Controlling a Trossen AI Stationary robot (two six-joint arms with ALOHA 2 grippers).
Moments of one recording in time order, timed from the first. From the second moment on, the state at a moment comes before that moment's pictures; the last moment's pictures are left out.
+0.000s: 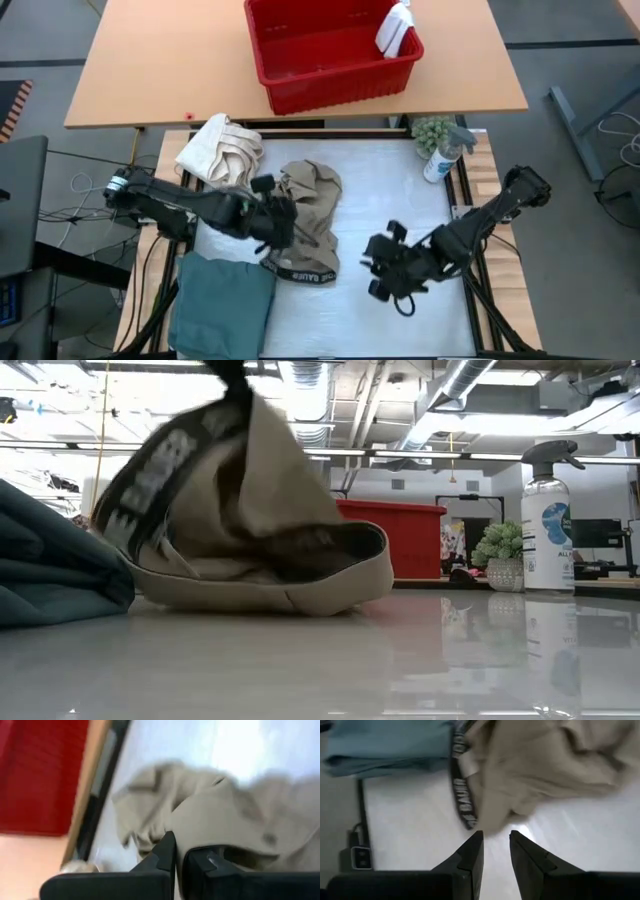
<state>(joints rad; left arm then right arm) -0.26 1.54 1.46 -1.03 -0.70 -0.26 0.59 1.53 1.45 -0.91 0.53 0.83</state>
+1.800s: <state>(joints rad) 0.26 1.59 2.08 -0.36 -0.42 -0.90 0.41 1.64 1.45 -0.38 0.98 -0.14</state>
